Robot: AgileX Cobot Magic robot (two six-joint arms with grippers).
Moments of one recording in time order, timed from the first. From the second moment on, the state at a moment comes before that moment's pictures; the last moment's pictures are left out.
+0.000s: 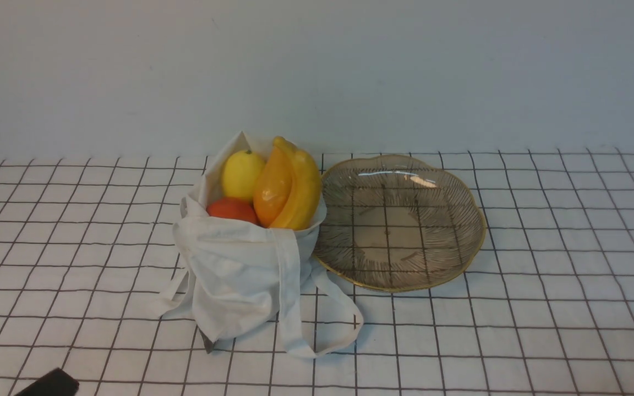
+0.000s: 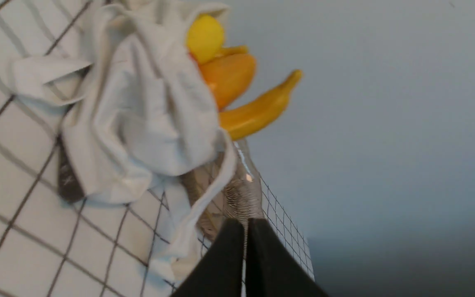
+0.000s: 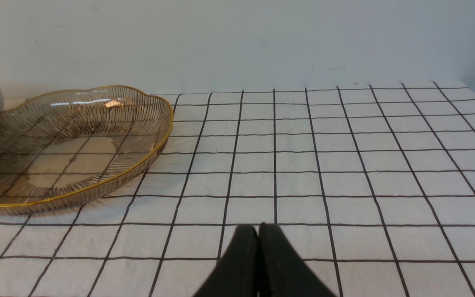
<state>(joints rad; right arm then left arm) 0.01 -0.01 0.03 -0.03 0.35 0.07 -0.11 0.00 -0.09 -0.82 0.39 -0.28</state>
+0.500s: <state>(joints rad) 0.01 -0.01 0.03 -0.03 0.35 0.07 -0.11 0.93 -0.79 -0.33 1.00 -0.14</state>
